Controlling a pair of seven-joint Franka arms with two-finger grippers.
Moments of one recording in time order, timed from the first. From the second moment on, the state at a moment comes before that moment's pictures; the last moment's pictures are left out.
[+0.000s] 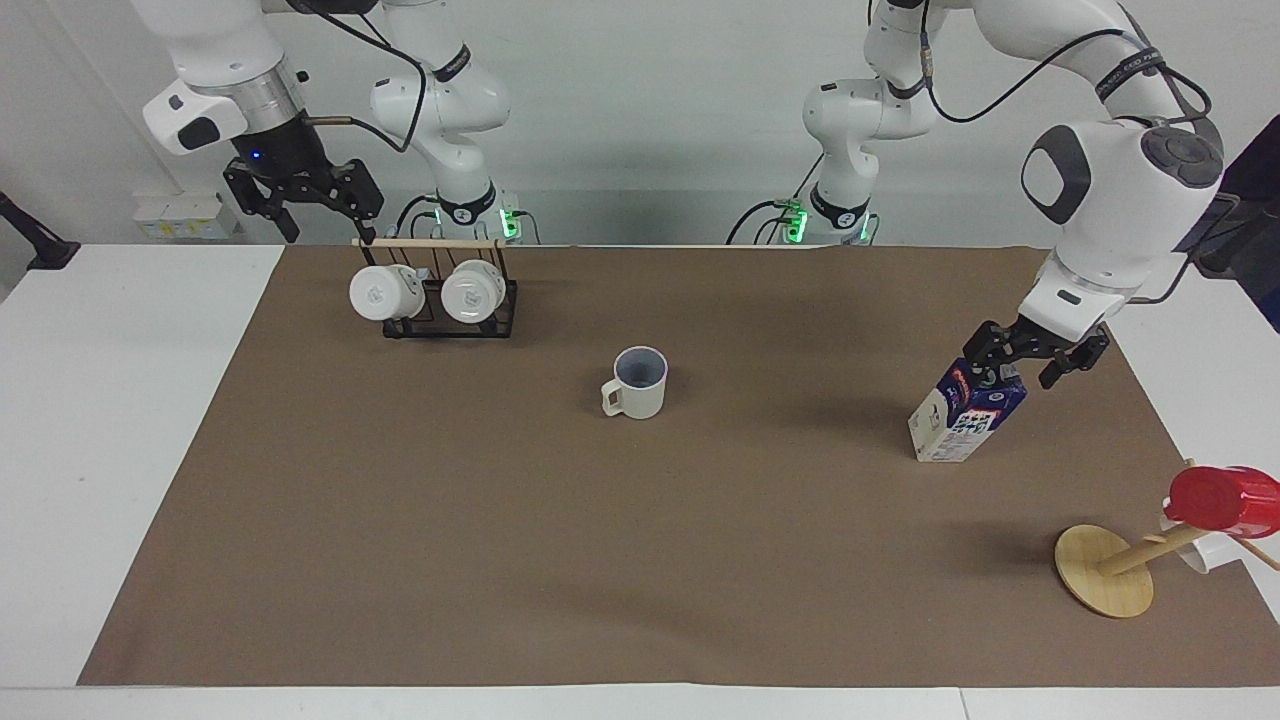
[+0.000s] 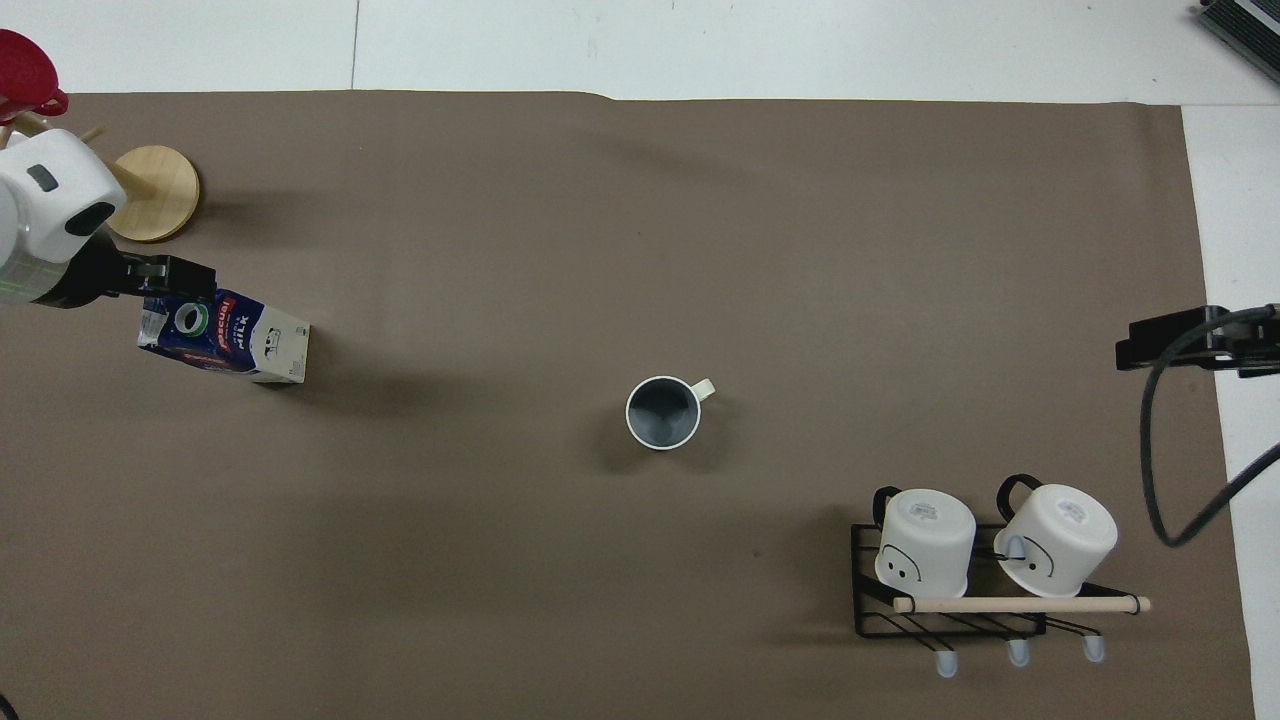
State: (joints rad) left arm -0.02 0.12 0.01 -1.78 0.00 1.97 0.12; right arm 0.12 -0.08 -0.13 -1.59 0.01 1.51 0.07
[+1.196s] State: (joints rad) left arm -0.14 0.07 -0.01 -1.86 0.03 2.04 0.00; right arm 0.04 -0.08 -0.04 -1.57 0.01 1.51 0.07
